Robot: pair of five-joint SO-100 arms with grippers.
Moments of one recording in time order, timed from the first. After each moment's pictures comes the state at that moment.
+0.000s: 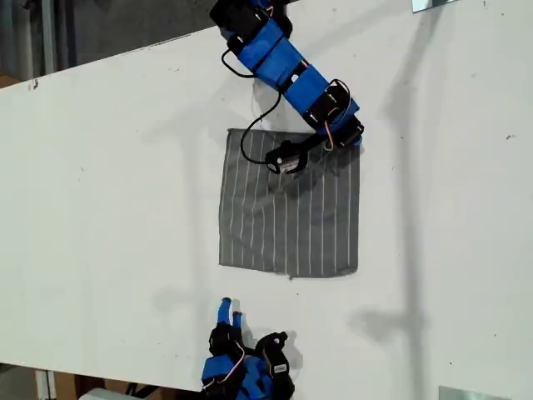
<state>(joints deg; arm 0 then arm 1) -30.9 198.3 177.8 75.6 -79.6 -38.8 68.6 92.8 63.6 96.4</state>
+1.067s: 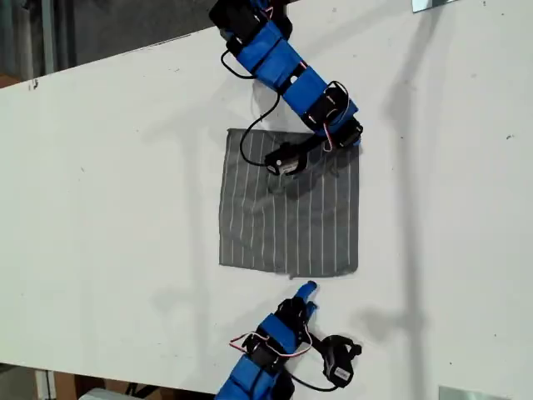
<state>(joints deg) 24.6 109.8 131.3 49.2 -112.8 -37.8 68.6 92.8 64.1 95.2</state>
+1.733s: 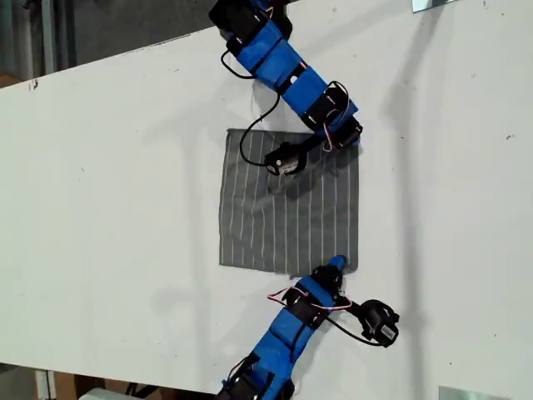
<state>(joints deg) 27.2 66.3 81.3 65.3 -109.2 -37.8 68.6 92.6 64.7 95.2</state>
